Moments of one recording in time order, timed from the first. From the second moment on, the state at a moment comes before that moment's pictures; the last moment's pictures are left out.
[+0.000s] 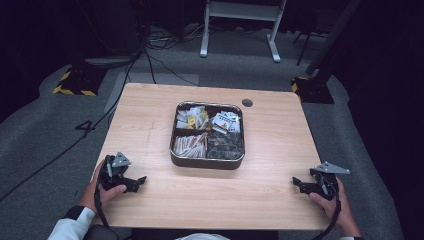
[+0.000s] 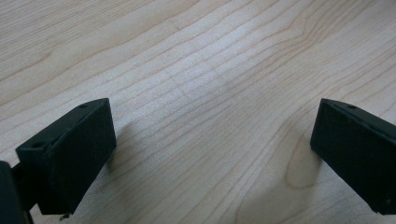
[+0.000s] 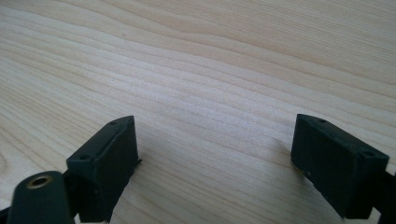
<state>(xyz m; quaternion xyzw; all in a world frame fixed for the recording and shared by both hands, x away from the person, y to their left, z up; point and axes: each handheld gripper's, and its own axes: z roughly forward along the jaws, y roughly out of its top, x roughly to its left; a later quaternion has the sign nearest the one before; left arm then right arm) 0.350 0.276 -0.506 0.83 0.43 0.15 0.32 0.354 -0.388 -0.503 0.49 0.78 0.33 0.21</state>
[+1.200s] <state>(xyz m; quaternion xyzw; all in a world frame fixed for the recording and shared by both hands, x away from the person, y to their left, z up) 0.352 0.277 -0.506 0.84 0.42 0.15 0.32 0.367 -0.358 -0.475 0.42 0.80 0.36 0.21</state>
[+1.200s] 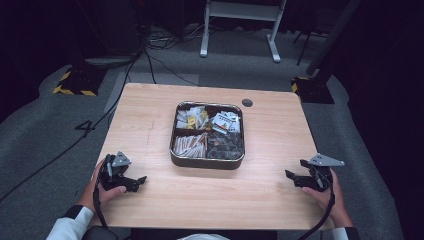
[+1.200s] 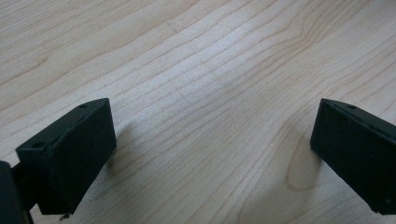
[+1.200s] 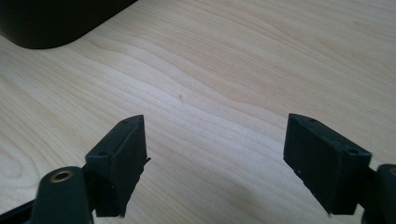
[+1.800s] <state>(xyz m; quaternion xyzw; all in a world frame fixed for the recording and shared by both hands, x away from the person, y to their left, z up) 0.350 0.278 -0.506 0.84 0.42 0.15 0.32 0.397 -0.306 -0.441 0.36 0.82 0.38 0.22</state>
